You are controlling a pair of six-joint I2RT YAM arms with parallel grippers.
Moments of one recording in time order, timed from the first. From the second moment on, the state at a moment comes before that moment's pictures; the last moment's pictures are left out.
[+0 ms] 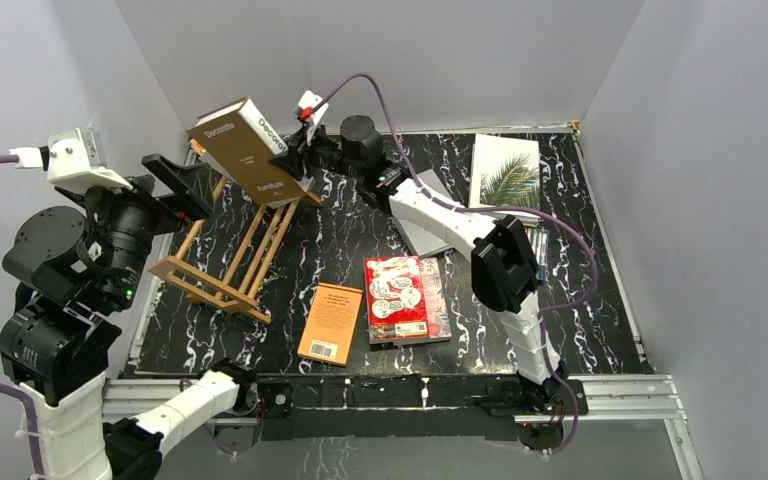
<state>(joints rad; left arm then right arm) -0.44 0.89 1.84 -0.96 -0.42 -0.28 0.84 2.14 1.97 0.25 -0.41 0.05</state>
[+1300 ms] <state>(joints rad) -0.44 0.92 1.74 -0.99 -0.44 -0.26 0.88 2.42 2.22 0.12 -0.36 -0.23</state>
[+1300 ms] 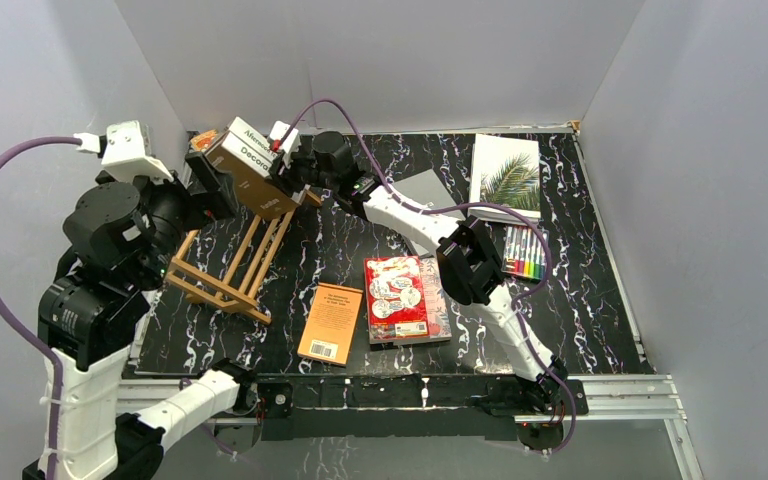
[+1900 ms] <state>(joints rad) -0.44 0.94 1.72 -1.01 -0.40 -0.27 0.89 2.21 1.95 0.15 -0.33 -0.07</state>
